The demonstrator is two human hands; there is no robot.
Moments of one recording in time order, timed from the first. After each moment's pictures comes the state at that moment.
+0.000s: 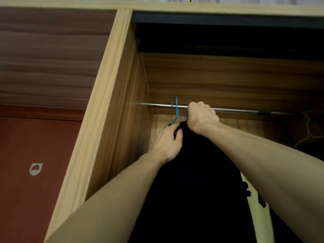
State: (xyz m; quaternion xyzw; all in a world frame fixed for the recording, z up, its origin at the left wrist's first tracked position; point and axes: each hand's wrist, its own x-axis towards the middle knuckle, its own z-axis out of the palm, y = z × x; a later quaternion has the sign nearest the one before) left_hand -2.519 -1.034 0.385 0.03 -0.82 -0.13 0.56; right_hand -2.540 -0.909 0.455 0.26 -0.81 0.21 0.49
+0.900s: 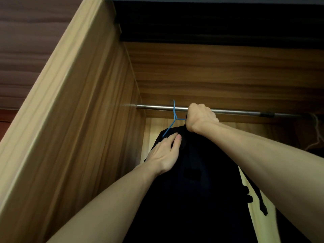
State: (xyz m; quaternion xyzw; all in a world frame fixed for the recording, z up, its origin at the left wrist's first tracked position) left_hand -2.593 -1.052 0.388 0.02 -0.85 -0.20 0.49; right_hand -2.603 -0.916 0.479 0.27 -0.81 0.26 0.46
